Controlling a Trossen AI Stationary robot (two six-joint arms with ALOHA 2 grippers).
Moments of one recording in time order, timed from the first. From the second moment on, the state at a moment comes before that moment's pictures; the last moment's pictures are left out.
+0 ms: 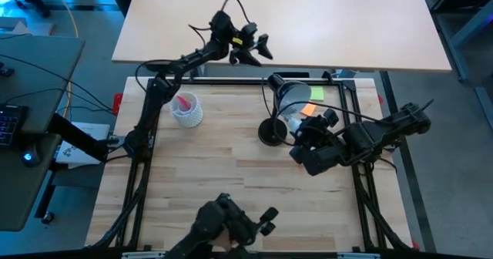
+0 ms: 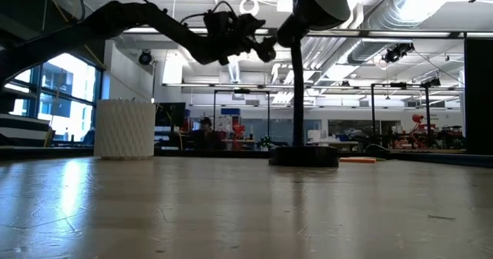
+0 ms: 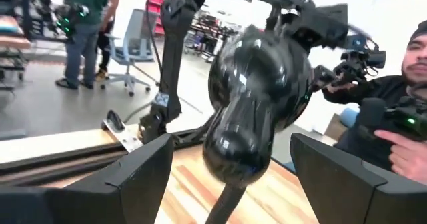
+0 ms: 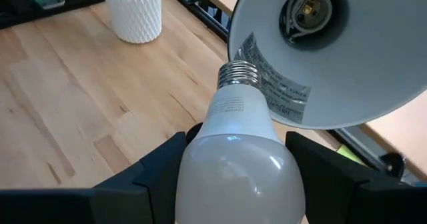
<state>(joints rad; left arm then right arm) 0.78 2.39 2.16 0.75 1.55 -0.73 0.43 1.46 1.61 -1.37 0.88 0.91</state>
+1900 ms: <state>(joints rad) -0.16 1.51 0.98 0.35 0.04 0.71 0.23 1.19 0.85 -0.02 0.07 0.25</state>
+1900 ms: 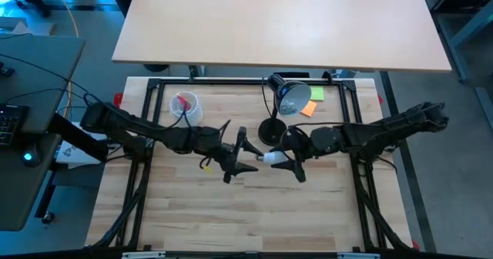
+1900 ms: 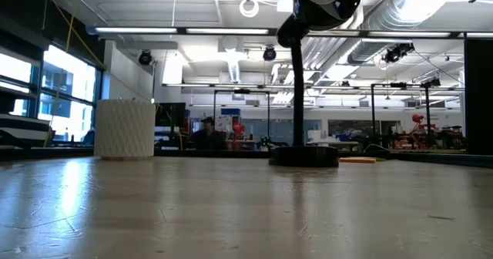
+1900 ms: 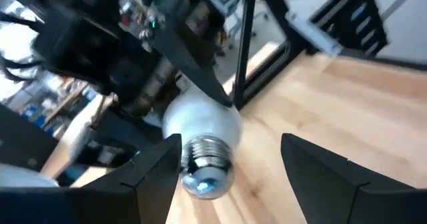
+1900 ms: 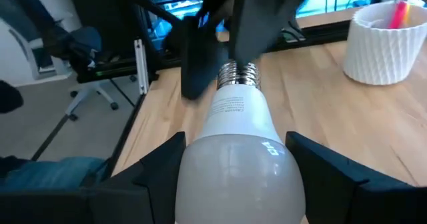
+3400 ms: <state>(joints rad) -0.17 1.56 0.98 0.44 -0.03 0.53 0.21 1.19 0.85 -0.01 0.04 0.23</state>
